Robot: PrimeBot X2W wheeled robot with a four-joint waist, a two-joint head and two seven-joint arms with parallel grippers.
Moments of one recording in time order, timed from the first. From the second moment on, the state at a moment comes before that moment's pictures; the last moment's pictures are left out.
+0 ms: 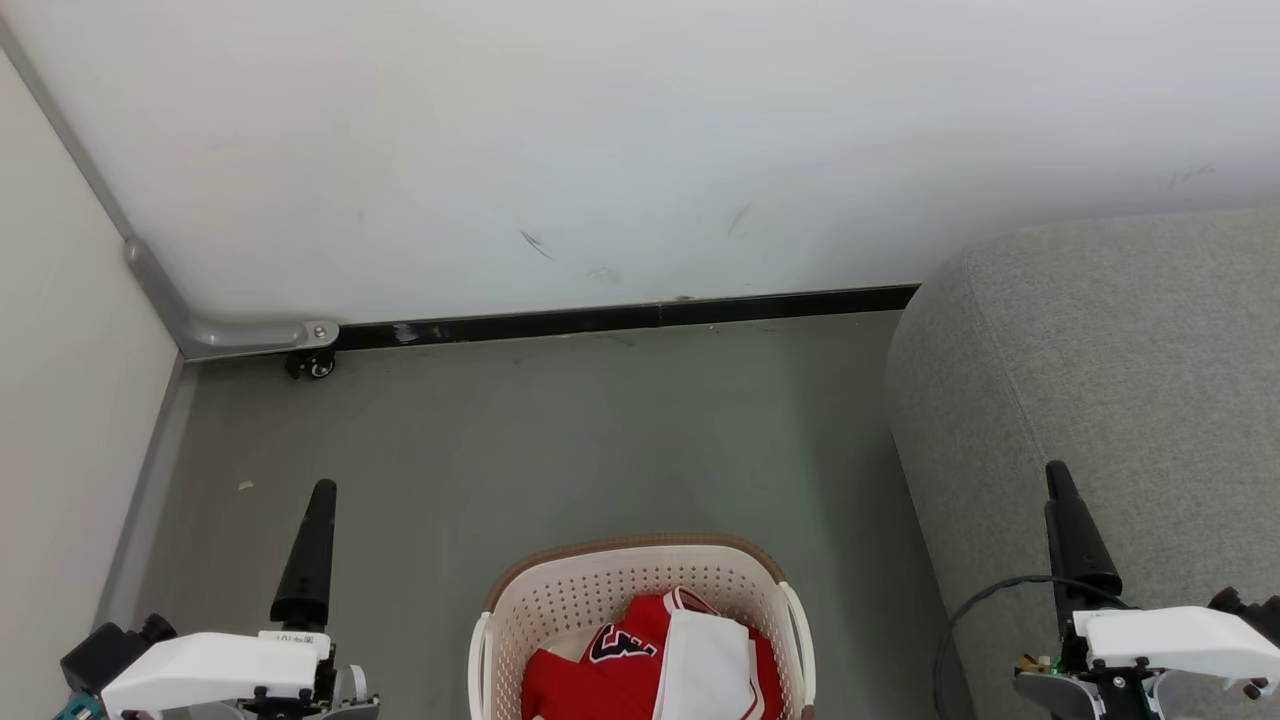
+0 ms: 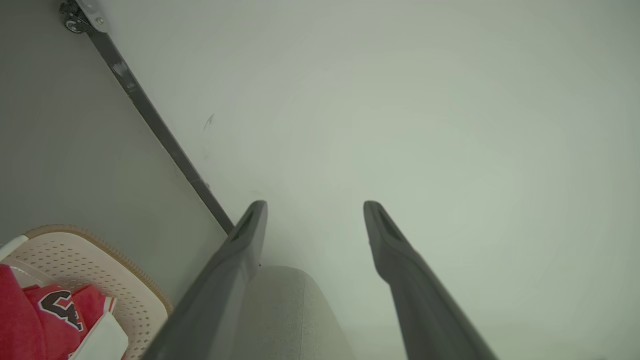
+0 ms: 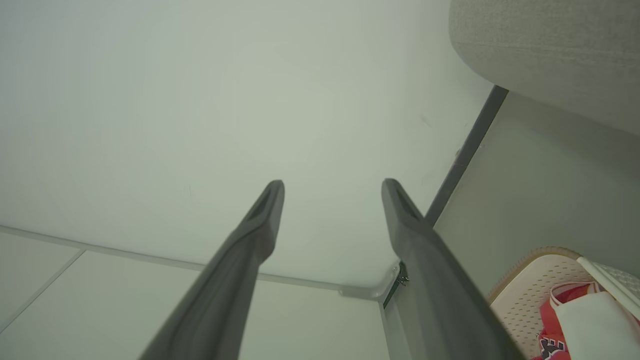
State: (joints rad) left arm -0.04 0.02 0.01 0.17 -1.35 -0.04 -0.02; right arm -0.04 -0.09 0.02 0.30 1.41 0.13 -0.06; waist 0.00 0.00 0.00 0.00
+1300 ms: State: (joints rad) left arm -0.04 0.05 -0.15 0.16 -0.57 0.03 -0.16; right arm -0.05 -0.10 0.06 0.33 0.68 0.13 -0.13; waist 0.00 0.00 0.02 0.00
